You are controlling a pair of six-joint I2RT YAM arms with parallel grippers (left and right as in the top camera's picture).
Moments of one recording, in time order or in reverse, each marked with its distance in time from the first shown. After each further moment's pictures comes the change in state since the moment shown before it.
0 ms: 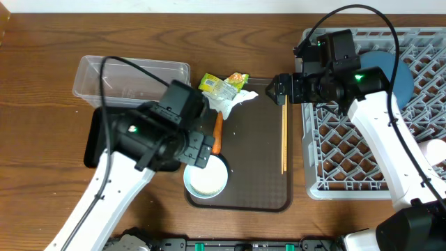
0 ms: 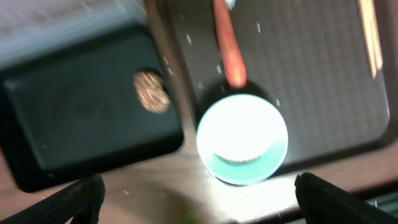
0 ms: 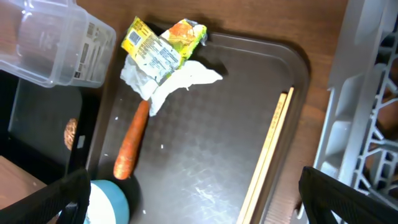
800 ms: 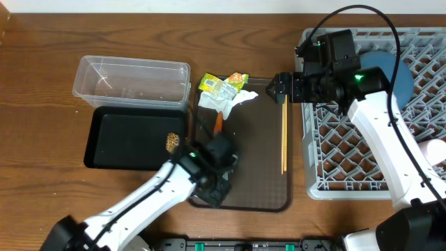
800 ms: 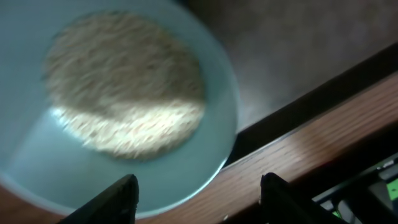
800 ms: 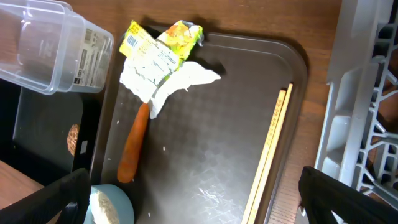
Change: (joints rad) left arm -0.251 0.090 -0.509 0.371 0.184 -0.025; right arm 0.000 0.000 0.000 0.003 0.009 0.038
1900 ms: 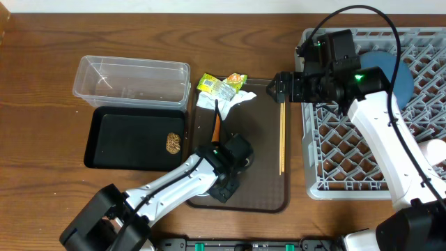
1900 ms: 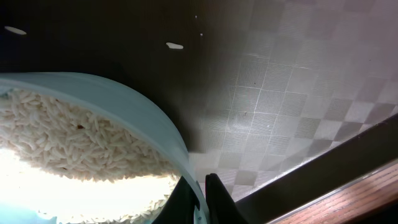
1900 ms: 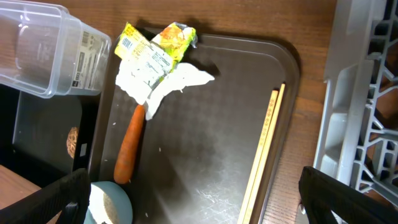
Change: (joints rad) left arm -0.051 0.193 0.009 0.138 -0.064 0.056; right arm 0.000 0.000 0.000 0.000 0.011 0.014
